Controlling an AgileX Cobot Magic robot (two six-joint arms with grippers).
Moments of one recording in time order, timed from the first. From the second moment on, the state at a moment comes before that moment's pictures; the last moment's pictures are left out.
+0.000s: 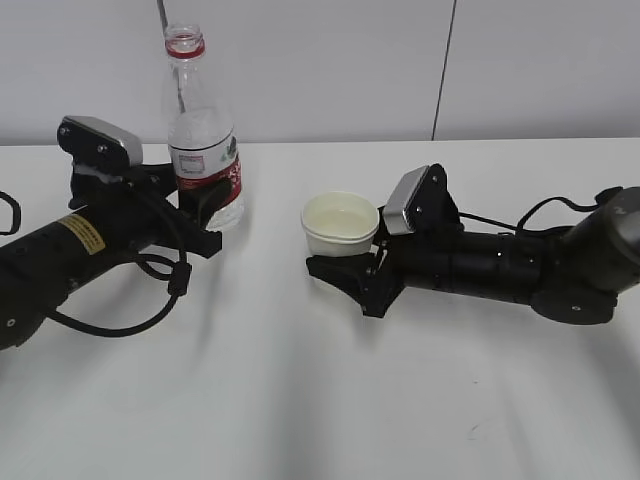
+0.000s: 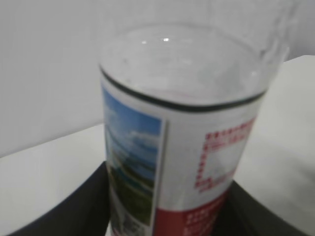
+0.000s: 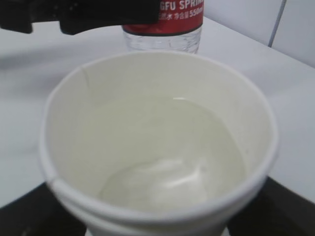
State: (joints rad) left arm -0.28 1.99 -0.72 0.35 -1.11 -0.06; right arm 0.21 2.16 -0.97 -0.93 -1.04 0.28
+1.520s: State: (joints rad) left arm -0.28 2.11 -0.72 0.71 -1.14 -0.18; right arm 0.20 2.31 -0.97 -0.31 -1.12 0.04
